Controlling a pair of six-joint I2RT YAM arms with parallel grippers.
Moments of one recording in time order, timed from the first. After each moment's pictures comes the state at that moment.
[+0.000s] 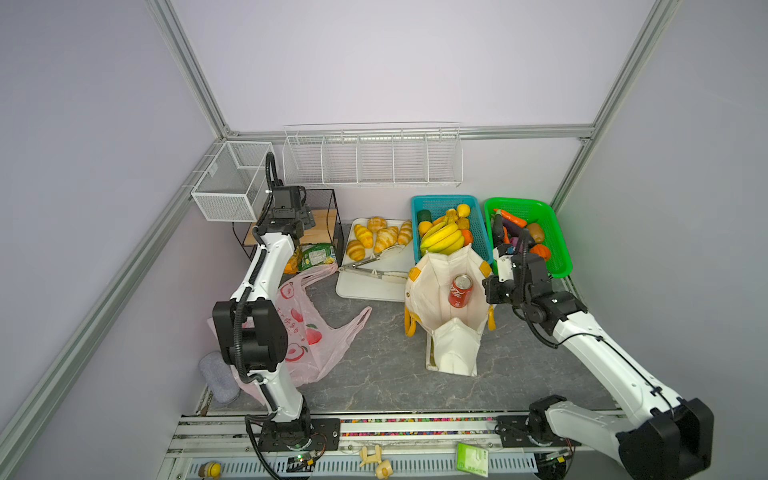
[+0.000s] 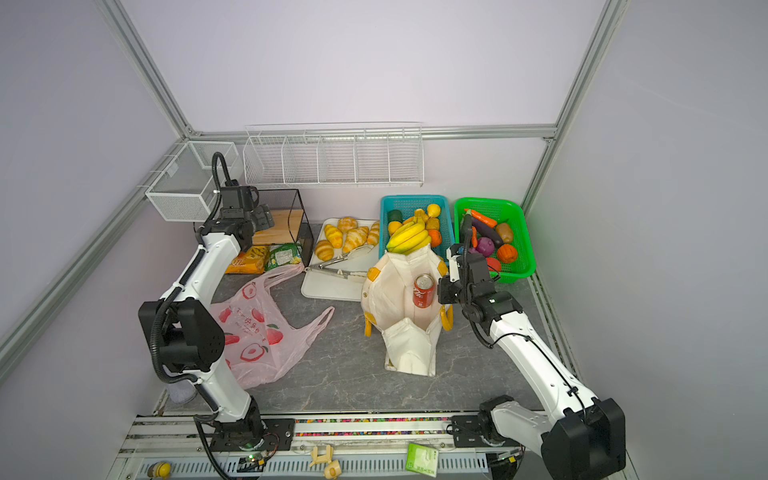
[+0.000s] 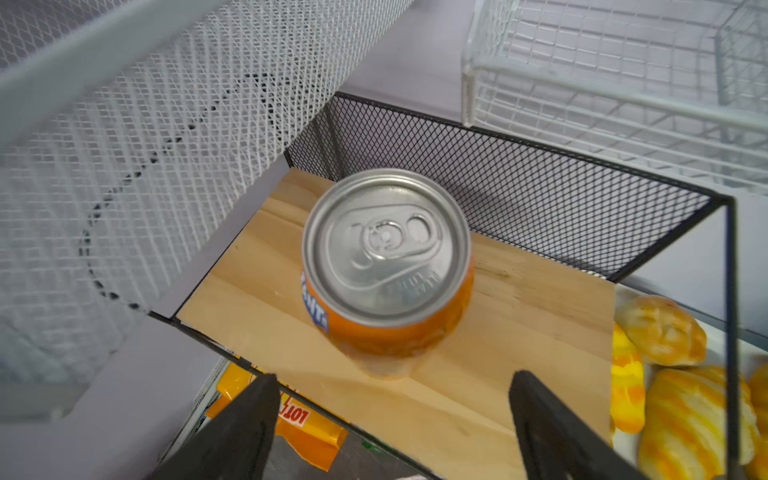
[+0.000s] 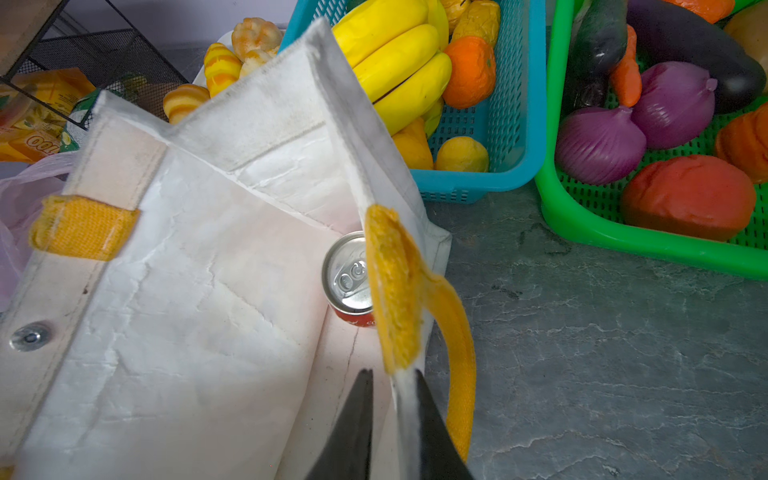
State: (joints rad) left arm -0.05 1.83 1.73 -0.49 -0.34 -0.21; right arm 0.33 1.14 0.93 -0.51 -0.03 0.23
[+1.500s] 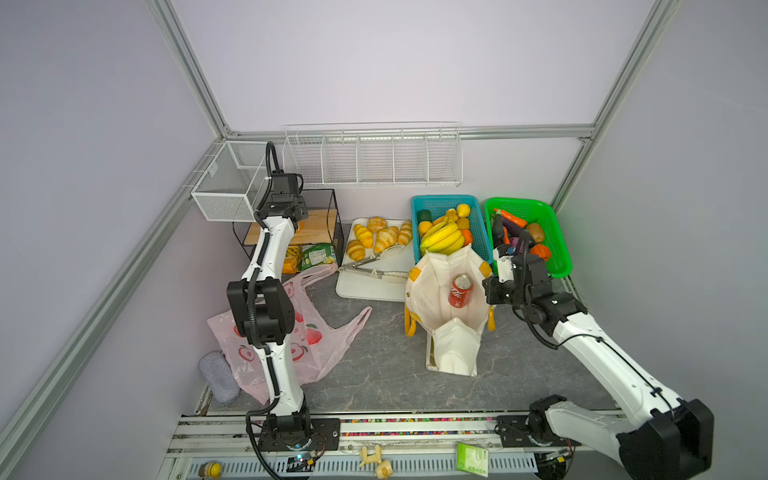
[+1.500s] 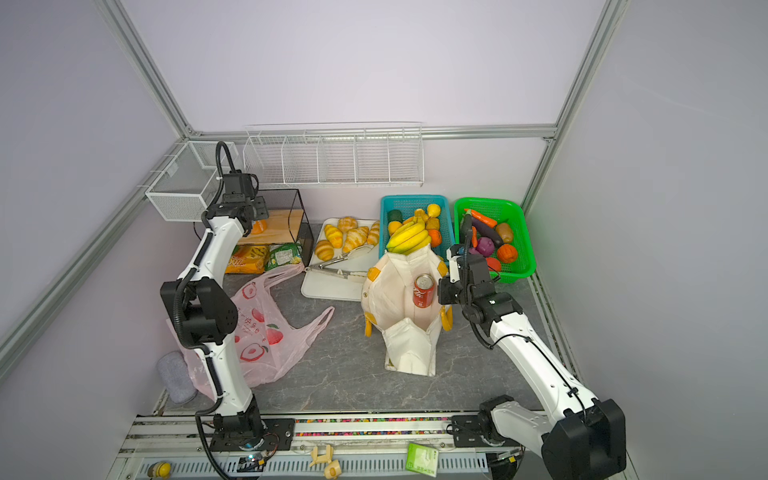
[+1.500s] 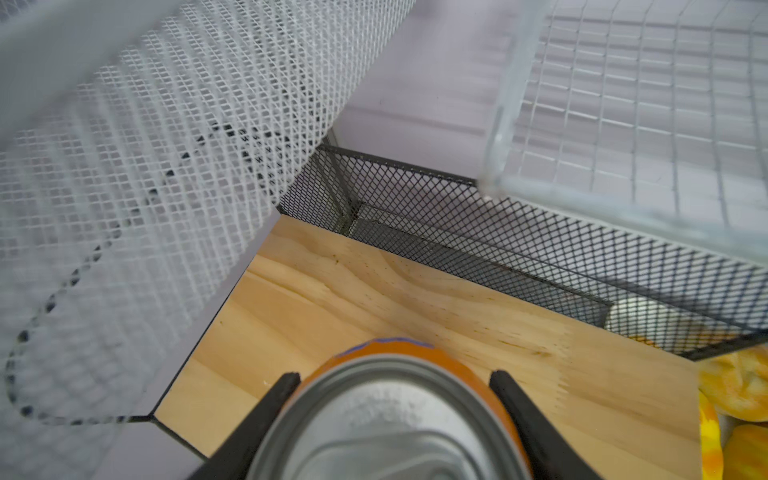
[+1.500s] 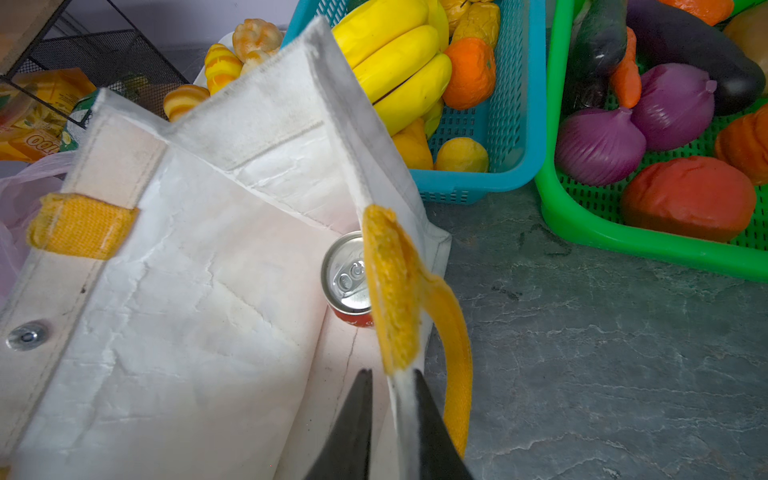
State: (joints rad) left arm -0.02 2.05 2.03 -0.59 -0.34 -0.12; right arm 0.33 1.14 0.92 -0.50 -0.03 0.23
